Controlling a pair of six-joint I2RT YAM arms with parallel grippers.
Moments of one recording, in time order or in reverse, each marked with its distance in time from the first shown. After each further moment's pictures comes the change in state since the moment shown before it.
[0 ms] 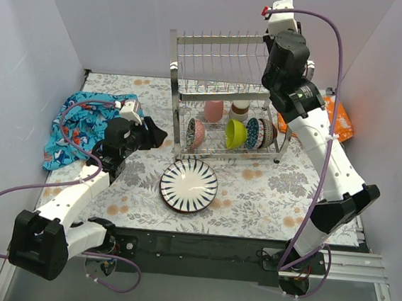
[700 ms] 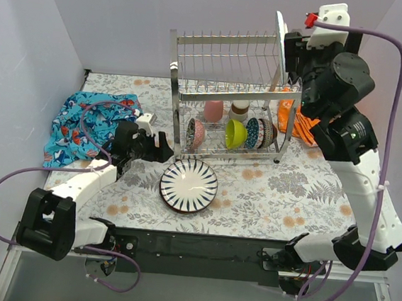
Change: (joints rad) left arm 0.000 0.143 -0.030 -0.048 0.159 0.227; right arm 0.092 -0.285 -0.013 -0.093 -0.097 0.037
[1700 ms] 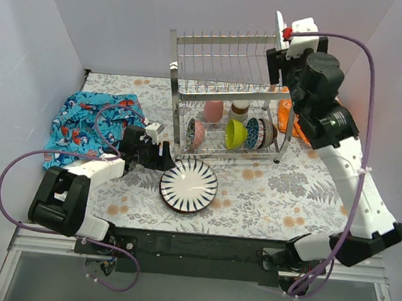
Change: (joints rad) left arm 0.000 0.194 -0.002 -0.027 0.095 0.046; right arm -0.148 -0.017 -0.214 -0.035 -0.324 0.133
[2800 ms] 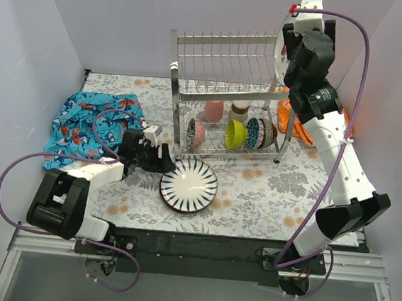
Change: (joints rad) left arm 0.000 -0.019 -0.047 0.043 0.019 -0.064; right arm -0.092 0.230 0.140 0.208 0.281 -0.141
